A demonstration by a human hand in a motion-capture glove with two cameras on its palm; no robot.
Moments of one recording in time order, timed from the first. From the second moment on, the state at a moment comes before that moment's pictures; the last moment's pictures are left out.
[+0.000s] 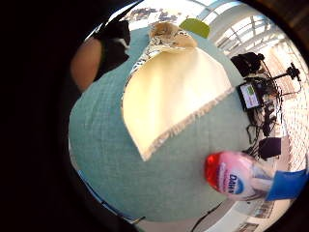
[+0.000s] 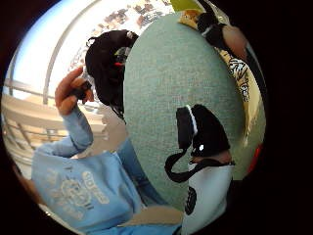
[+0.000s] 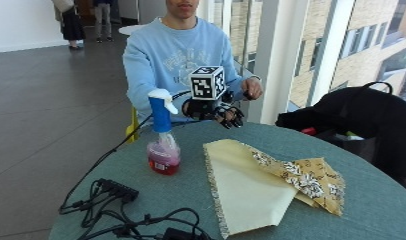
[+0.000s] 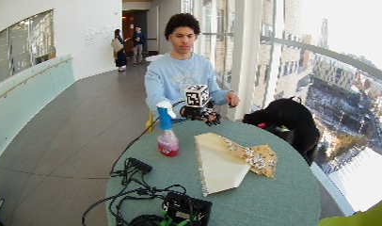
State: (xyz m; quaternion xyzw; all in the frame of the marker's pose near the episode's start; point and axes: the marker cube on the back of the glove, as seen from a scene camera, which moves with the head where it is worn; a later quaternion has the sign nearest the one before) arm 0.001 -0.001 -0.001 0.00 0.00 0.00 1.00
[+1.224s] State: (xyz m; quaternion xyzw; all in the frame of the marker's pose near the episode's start) arm 0.034 0.116 -0.058 0.04 0.01 0.06 1.00
